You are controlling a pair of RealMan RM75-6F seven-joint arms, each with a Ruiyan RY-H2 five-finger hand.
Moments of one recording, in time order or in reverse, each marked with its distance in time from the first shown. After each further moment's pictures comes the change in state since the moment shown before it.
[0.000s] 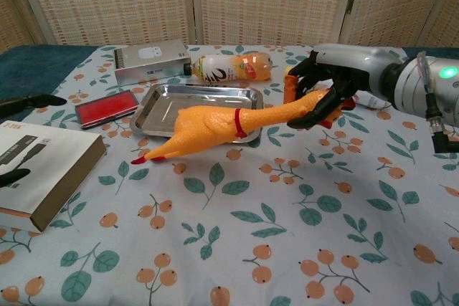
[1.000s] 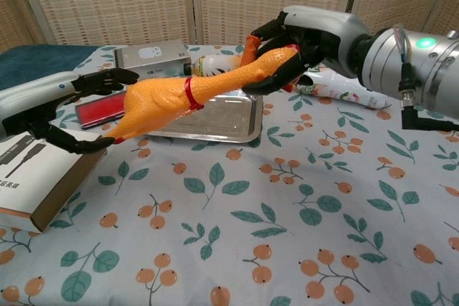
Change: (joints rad) left arm -0.164 -0.102 -0.087 -0.042 -0.126 -0.104 -0.168; right arm 0.022 -0.072 0.054 -0.018 -0.113 0.056 0.182
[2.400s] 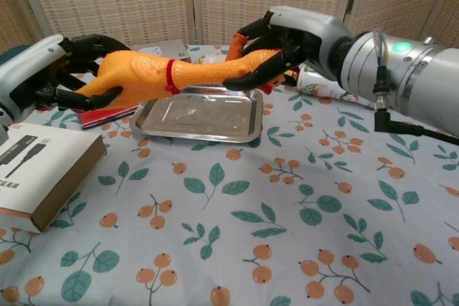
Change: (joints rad) left arm 0.027 -0.182 -0.078 0.106 -0.058 0.207 -0.111; right arm 0.023 -0.061 0.011 0.007 0.039 0.039 -0.025
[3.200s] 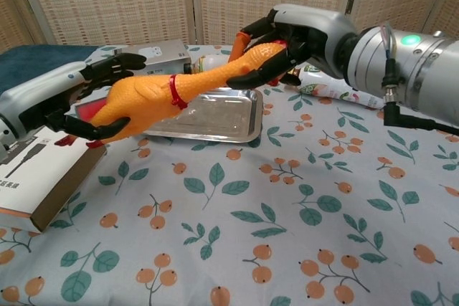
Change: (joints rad) left arm -0.039 0.081 0.082 -0.031 0.061 -0.108 -0.009; right arm 0.000 0.032 0.004 -0.036 0.038 -0.016 0.001
